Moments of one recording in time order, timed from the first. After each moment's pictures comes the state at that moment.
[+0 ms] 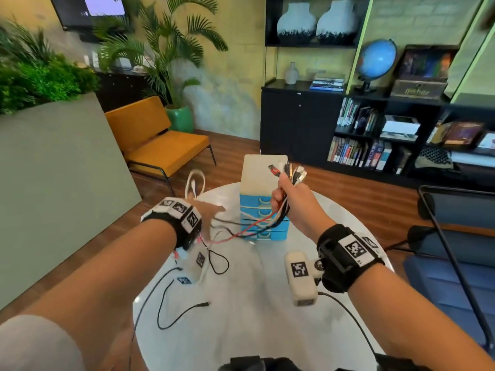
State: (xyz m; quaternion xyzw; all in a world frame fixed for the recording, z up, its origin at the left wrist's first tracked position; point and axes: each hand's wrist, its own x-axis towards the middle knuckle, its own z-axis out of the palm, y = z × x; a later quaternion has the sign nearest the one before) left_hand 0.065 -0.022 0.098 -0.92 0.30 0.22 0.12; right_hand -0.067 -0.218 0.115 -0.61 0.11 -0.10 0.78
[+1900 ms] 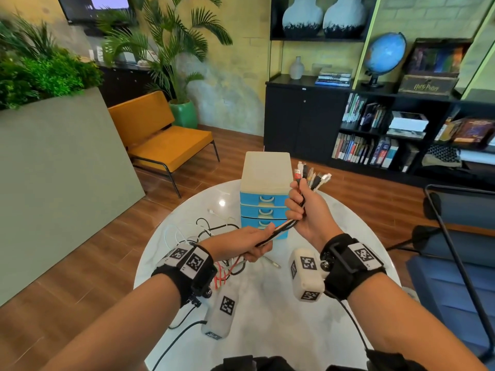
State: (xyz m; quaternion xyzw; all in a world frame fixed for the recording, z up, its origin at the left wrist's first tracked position) left_hand -0.034 -0.070 0.077 -0.71 0.31 0.45 -0.45; right_hand -0.075 -0.243 0.091 -0.36 0.11 -0.08 0.92
